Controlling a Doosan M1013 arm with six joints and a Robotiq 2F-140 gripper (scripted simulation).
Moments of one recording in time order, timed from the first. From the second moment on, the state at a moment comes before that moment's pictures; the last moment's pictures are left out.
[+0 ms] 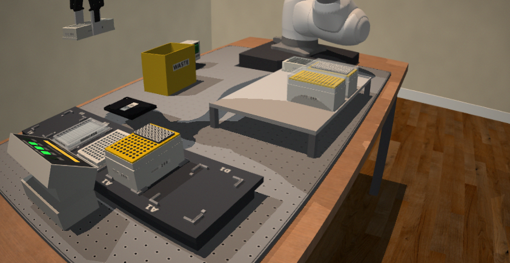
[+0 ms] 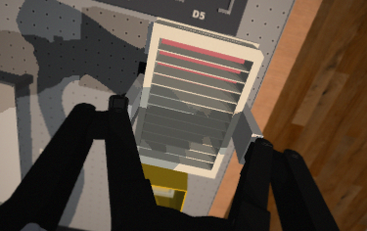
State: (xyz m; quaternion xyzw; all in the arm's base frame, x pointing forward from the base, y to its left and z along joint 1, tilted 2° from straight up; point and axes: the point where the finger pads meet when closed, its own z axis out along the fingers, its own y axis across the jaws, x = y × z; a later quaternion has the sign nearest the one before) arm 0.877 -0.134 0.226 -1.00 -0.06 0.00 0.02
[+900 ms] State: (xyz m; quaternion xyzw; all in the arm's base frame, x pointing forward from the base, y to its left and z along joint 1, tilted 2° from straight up) arm 0.859 -0.136 0.226 -1.00 0.08 0.01 0.02
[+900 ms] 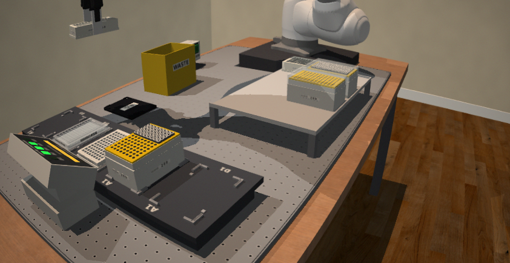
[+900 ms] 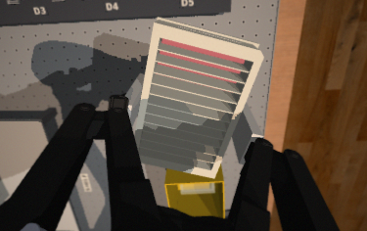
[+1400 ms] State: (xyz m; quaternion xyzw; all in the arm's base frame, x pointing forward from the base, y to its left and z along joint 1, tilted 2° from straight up) arm 0.859 -0.136 0.226 -0.98 0.22 0.01 0.02
